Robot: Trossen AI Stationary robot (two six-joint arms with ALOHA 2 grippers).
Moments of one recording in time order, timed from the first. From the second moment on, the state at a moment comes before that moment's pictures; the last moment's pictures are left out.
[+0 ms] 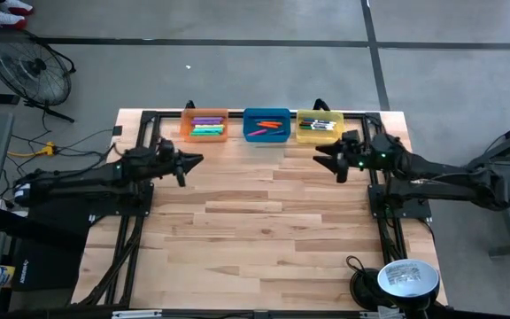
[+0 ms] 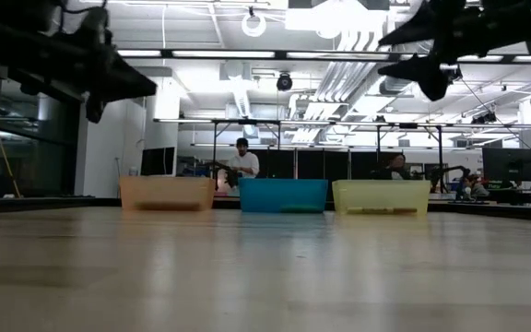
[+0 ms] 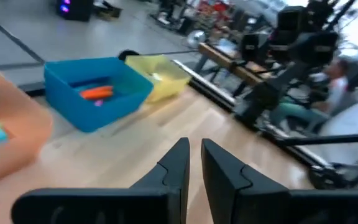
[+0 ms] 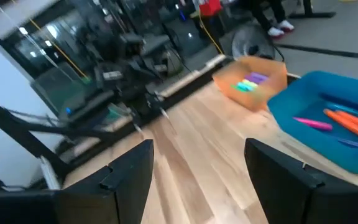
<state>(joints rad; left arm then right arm) 0.23 0.46 0.23 0.13 -0.14 -0.50 -0.33 0.65 0.44 0.08 -0.11 0.50</state>
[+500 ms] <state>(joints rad) 0.23 0.01 0.19 -0.20 -0.05 -0.52 -0.05 0.43 0.43 -0.01 0.34 0.52</state>
